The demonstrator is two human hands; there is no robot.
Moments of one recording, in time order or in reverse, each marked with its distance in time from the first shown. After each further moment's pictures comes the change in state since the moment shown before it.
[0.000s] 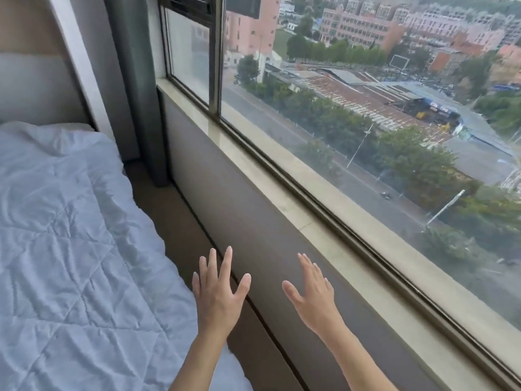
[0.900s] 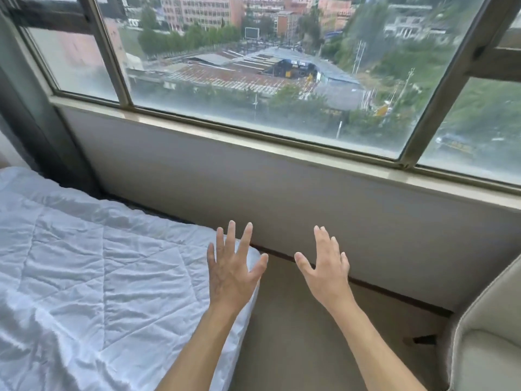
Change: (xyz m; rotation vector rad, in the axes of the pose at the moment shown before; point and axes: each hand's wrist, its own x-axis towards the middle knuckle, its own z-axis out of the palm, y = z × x) left_hand -0.385 -0.108 -0.256 0.049 -0.289 0.671; right_hand -0.557 -0.142 0.137 0.119 0.561 0.431
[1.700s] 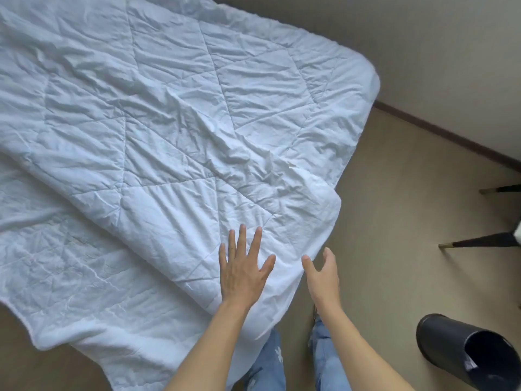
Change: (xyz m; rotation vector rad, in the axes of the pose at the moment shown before) left_hand -0.531 -0.336 -0.055 0.176 -0.458 -0.342; right_hand -0.519 -0.094 0.337 0.419 -0.359 0.709
